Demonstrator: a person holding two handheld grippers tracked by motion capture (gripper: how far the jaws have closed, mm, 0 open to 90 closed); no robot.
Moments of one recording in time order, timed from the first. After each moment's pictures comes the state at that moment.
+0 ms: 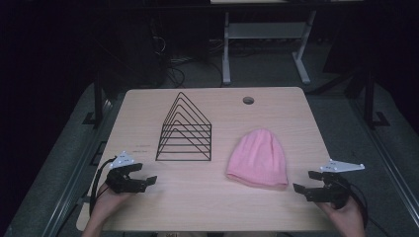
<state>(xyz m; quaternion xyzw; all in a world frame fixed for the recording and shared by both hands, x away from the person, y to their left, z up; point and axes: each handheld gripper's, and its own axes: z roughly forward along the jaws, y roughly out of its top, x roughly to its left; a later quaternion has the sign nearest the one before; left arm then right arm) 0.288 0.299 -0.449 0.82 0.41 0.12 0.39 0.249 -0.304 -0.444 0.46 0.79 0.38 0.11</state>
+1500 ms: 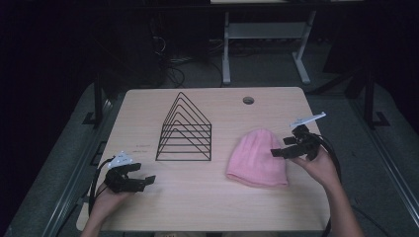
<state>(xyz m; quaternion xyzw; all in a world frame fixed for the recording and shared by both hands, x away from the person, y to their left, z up) 0.291 0.306 -0.451 0.81 0.41 0.12 0.39 0.372 -0.255 -0.405 0.42 0.83 0.36 0.04</state>
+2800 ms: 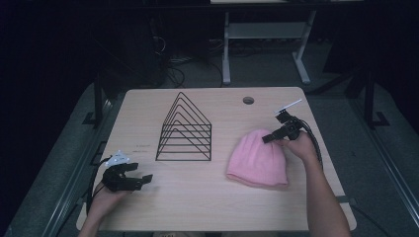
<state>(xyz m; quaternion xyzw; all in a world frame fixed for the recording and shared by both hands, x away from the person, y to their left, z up) 0.294 0.314 -0.455 0.81 0.43 0.12 0.39 0.463 -0.240 -0.447 0.47 0.83 0.29 -0.03</state>
